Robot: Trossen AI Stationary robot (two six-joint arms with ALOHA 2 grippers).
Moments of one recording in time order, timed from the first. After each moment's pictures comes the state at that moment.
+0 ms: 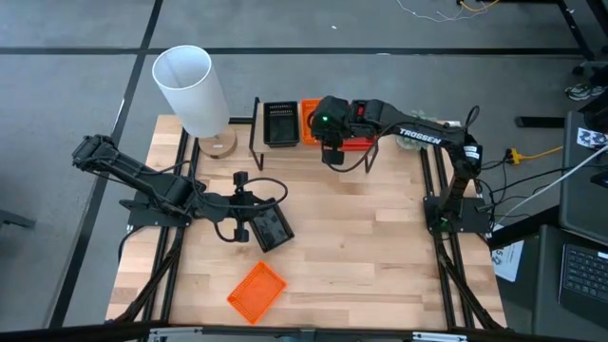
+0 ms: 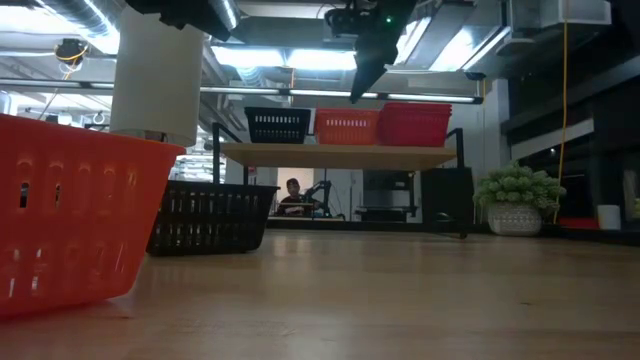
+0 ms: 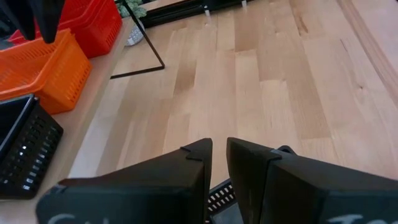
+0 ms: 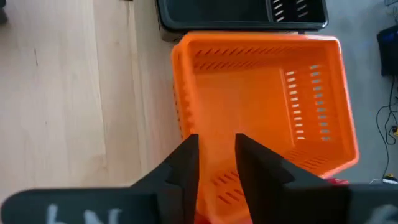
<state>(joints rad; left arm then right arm) -0.39 1.08 0.84 -0.30 -0.59 0.00 -0.29 1.83 1.85 -1.03 0.25 -0.34</state>
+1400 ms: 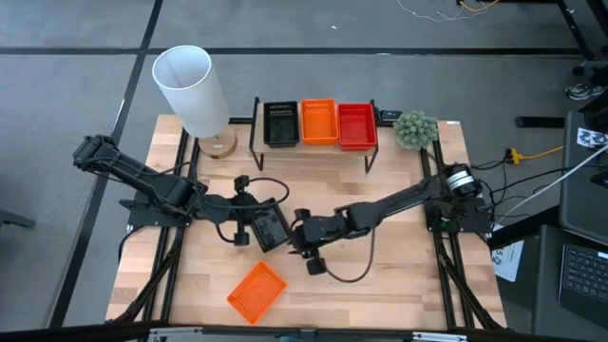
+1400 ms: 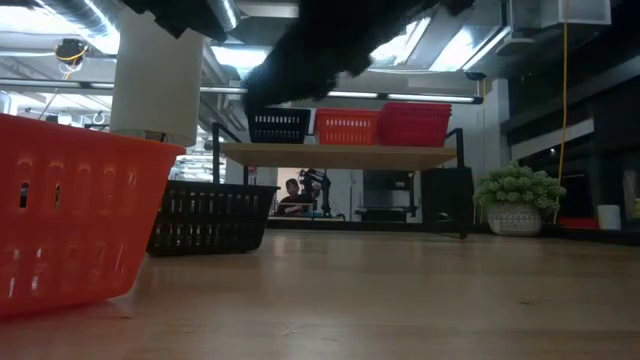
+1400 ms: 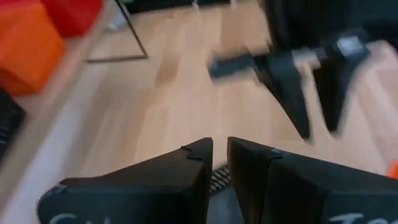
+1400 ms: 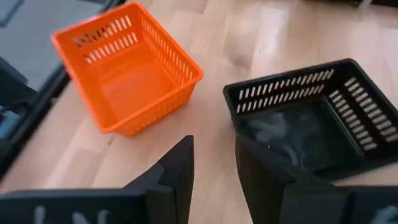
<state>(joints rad) -0.39 1.09 0.84 -0.30 -0.51 -0.13 0.28 1.92 1.34 -0.10 0.01 0.00</state>
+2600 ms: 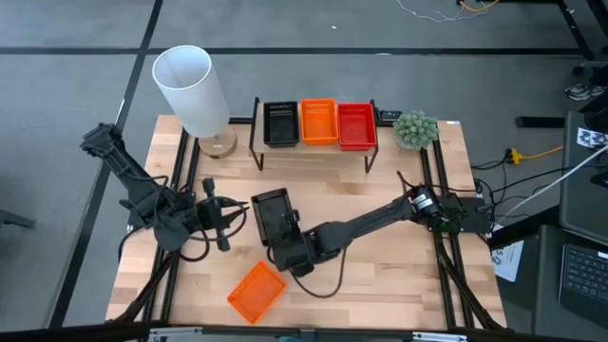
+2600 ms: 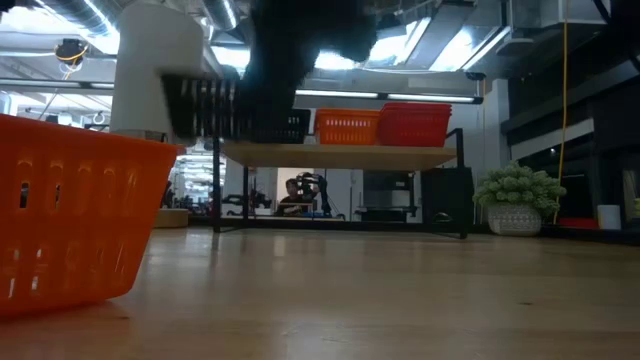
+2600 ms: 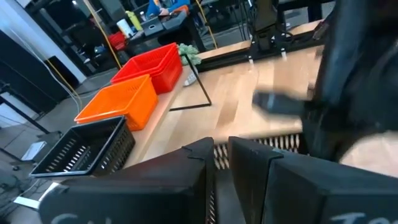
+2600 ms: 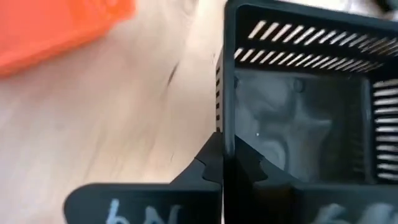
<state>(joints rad) -0.77 0.99 0.84 -0.31 -1.15 -0.05 0.36 2.26 1.99 -0.82 0.47 -0.16</state>
